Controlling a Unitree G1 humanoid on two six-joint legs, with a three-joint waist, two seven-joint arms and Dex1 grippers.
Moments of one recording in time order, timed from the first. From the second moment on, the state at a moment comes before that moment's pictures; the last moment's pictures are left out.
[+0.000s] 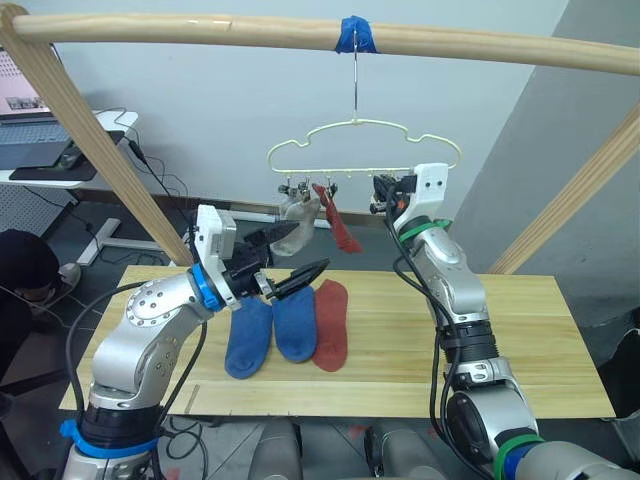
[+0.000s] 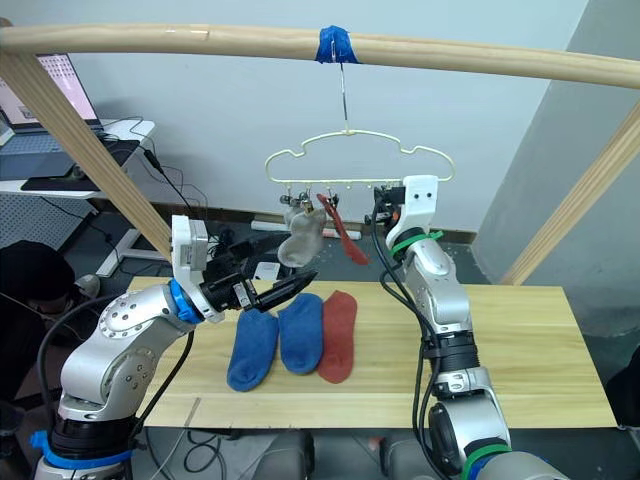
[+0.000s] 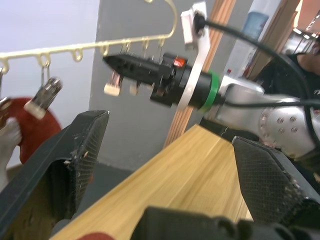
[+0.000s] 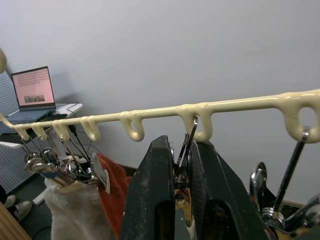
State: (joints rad) left arm -0.21 0.54 0.07 -0.38 -0.56 0.42 -0.79; right arm -0.67 0.02 -0.06 0.22 0.18 0.23 0.20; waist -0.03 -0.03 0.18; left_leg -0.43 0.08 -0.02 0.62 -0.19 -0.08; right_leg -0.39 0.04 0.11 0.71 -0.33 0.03
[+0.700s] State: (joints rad) left arm -0.55 0.29 -0.32 0.58 0.04 0.19 -0.61; right arm -0.63 -0.03 -0.06 0.14 0.22 0.34 0.21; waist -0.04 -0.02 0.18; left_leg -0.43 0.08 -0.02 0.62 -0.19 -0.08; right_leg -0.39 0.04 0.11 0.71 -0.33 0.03
